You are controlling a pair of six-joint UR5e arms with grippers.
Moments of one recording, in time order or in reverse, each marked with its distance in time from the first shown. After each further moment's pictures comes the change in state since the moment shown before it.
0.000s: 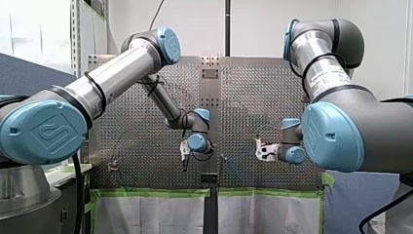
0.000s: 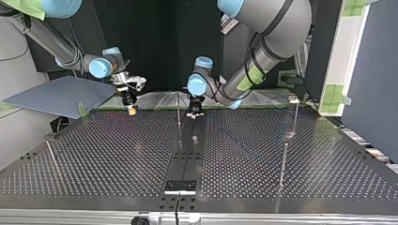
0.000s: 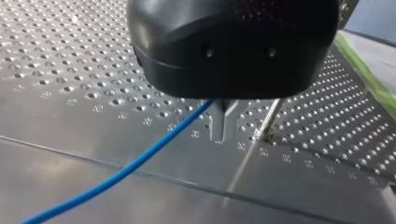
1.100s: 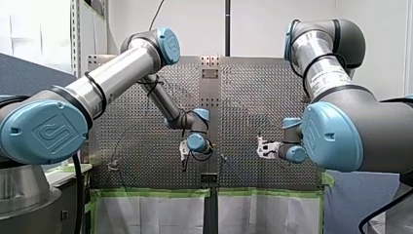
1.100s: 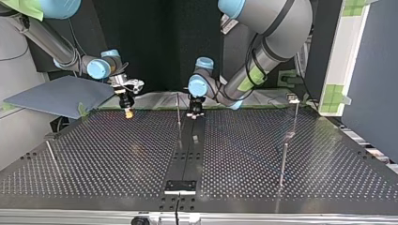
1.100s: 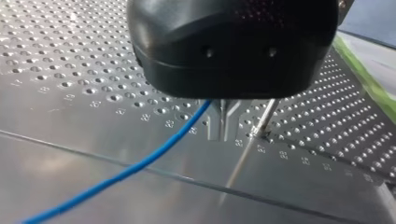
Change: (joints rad) left arm 0.006 0.000 0.000 -0.011 0.011 0.001; right arm -0.009 0.001 -0.015 -0.033 0.004 0.032
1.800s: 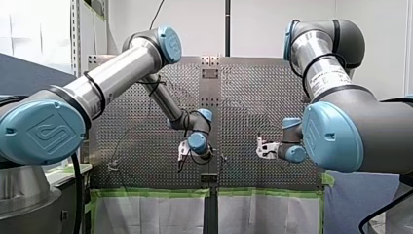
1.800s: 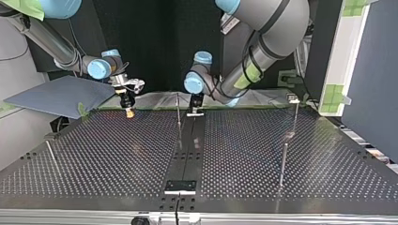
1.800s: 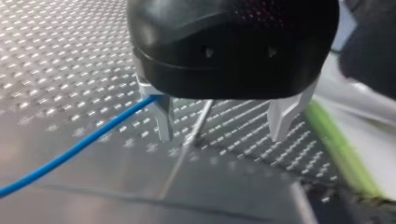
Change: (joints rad) left arm -0.032 0.001 -0.014 -0.142 -0.046 0.110; right arm 0.004 0.000 0.000 0.011 -0.003 0.000
